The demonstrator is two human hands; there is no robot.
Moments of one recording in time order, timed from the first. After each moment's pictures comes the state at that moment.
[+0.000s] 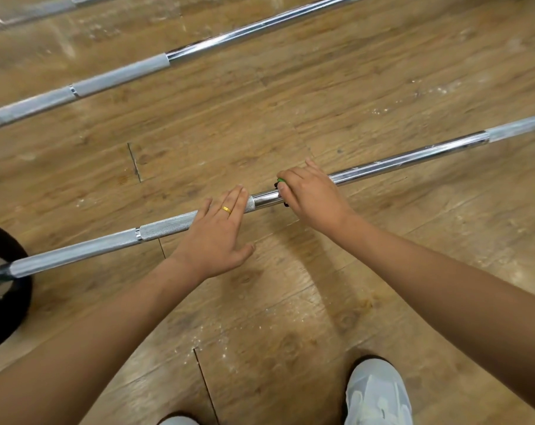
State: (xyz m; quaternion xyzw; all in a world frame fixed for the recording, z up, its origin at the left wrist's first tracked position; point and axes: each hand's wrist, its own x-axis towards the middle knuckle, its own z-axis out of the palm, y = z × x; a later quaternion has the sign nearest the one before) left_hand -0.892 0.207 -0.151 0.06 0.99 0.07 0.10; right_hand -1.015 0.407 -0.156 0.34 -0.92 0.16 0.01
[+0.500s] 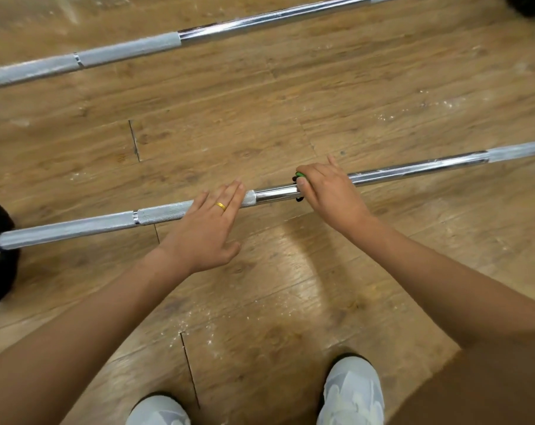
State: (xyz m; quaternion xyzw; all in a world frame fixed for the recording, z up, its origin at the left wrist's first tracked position) left_hand -0.881 0.198 -0.150 0.08 0.99 0.06 0.10; right_hand -1.024 0.435 -0.144 0.34 -0.93 0.15 -0.02
